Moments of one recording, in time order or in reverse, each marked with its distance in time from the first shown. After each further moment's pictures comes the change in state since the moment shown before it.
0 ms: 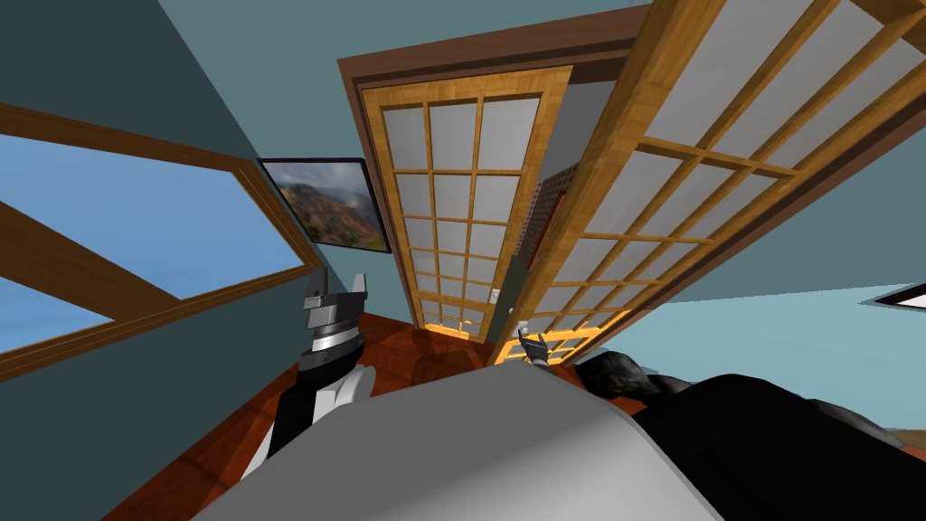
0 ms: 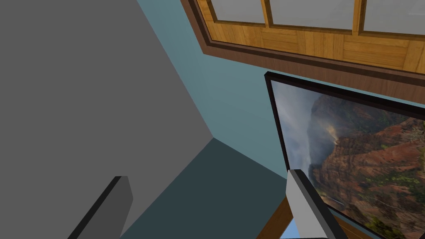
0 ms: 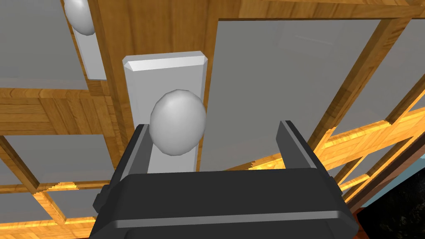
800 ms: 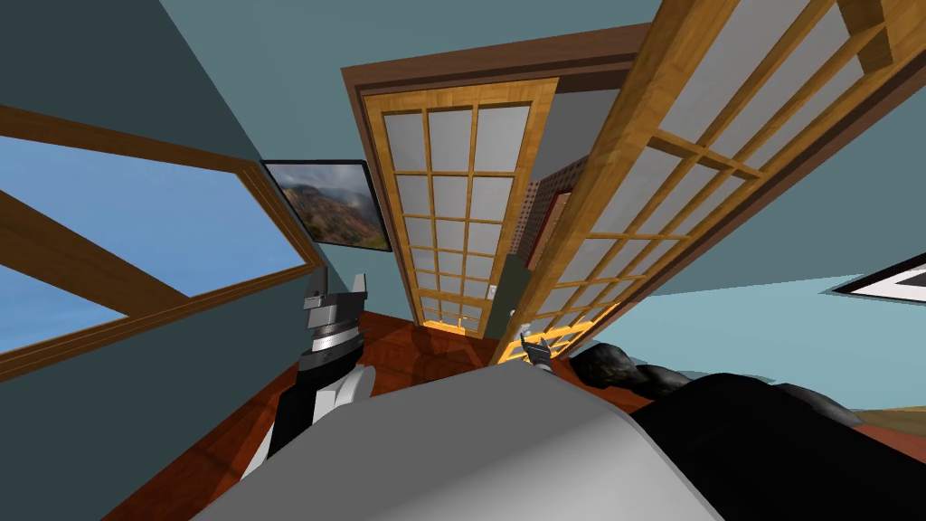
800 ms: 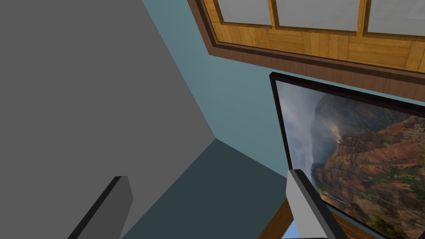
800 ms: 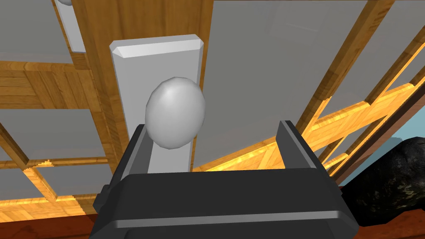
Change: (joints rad) arm 0.044 0.001 -0.011 -0.032 -0.006 0.031 0.024
